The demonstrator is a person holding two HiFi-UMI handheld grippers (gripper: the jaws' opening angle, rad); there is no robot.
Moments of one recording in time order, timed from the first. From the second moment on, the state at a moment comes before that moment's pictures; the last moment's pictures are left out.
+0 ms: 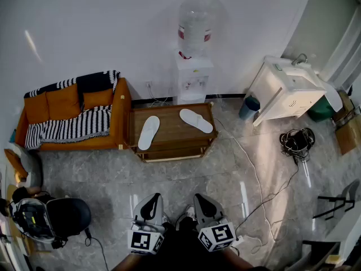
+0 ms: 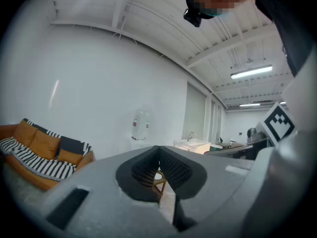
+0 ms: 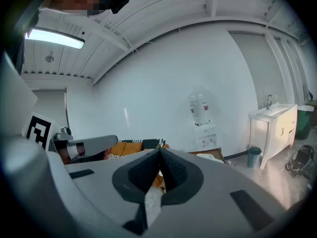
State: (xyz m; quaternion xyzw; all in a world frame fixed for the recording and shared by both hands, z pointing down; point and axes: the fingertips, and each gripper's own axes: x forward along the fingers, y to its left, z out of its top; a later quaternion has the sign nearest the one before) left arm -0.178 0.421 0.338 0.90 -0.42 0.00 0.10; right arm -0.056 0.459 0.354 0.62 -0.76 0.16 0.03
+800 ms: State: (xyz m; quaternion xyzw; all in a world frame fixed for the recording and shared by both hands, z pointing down) left arm -0.147 0.422 0.343 0.90 -0.43 0.01 0.09; right arm -0.025 0.456 0.360 0.61 -0.78 0.16 0.03
